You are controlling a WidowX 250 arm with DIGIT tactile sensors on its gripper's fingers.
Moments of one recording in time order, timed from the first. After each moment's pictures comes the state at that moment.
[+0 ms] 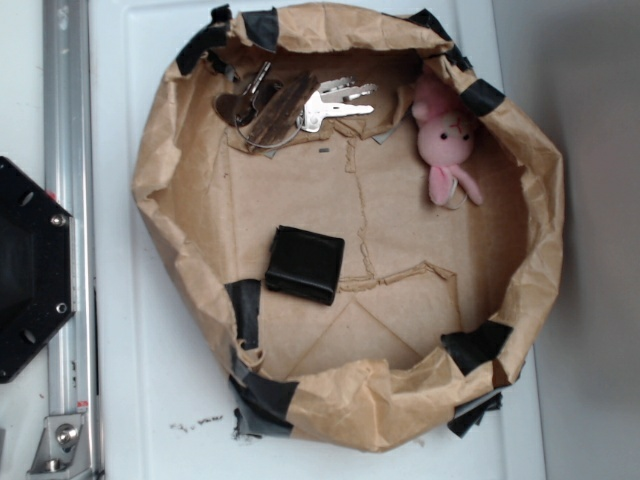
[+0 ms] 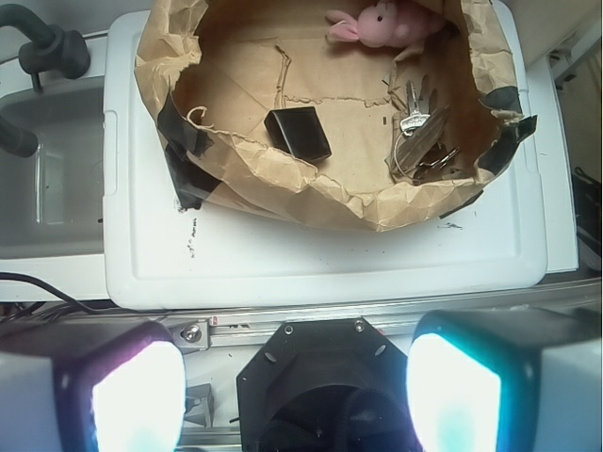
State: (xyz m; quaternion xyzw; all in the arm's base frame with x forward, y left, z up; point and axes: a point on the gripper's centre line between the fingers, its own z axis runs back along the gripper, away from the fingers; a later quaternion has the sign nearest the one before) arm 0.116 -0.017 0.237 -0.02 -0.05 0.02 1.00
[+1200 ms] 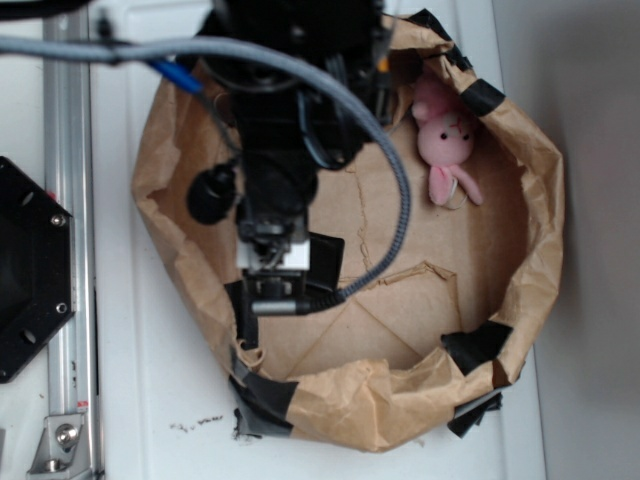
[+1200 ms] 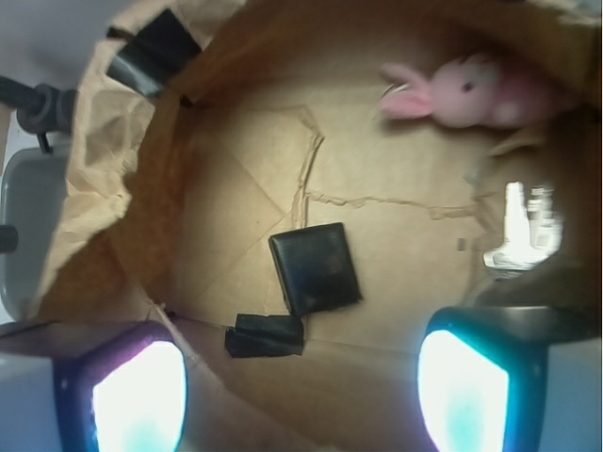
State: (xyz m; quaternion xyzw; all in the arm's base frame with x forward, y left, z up) arm 0.232 0.020 0.141 -0.16 -0.01 -0.04 0.99
